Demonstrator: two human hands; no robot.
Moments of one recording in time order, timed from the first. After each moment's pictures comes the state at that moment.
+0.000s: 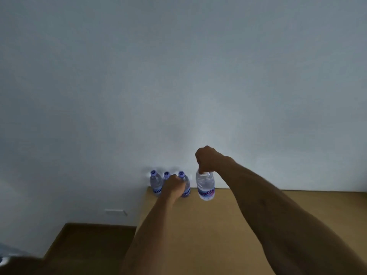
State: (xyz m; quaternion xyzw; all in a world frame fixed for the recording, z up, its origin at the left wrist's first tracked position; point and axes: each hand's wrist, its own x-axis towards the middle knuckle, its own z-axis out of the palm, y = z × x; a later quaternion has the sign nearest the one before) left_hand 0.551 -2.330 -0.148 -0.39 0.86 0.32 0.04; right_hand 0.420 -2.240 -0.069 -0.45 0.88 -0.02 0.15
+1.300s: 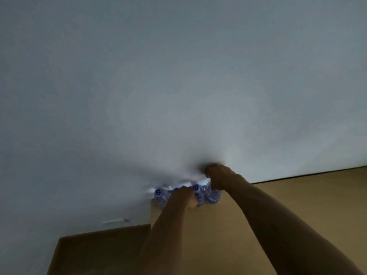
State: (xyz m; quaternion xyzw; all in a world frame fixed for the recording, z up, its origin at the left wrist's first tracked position) left_hand 0.460 -2.460 -0.237 -0.17 0.93 0.12 0.29; right_hand 0.348 -2.340 -0.213 -0.36 0.90 -0.01 0.26
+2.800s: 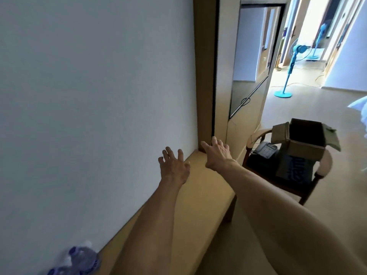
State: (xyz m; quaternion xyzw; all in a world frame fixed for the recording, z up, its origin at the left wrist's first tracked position) left_hand 0.401 -1.986 -0.066 0.18 0.98 -0.02 -0.01; right_hand 0.440 -1.834 -0.035 0.14 0.99 -0.05 0.00
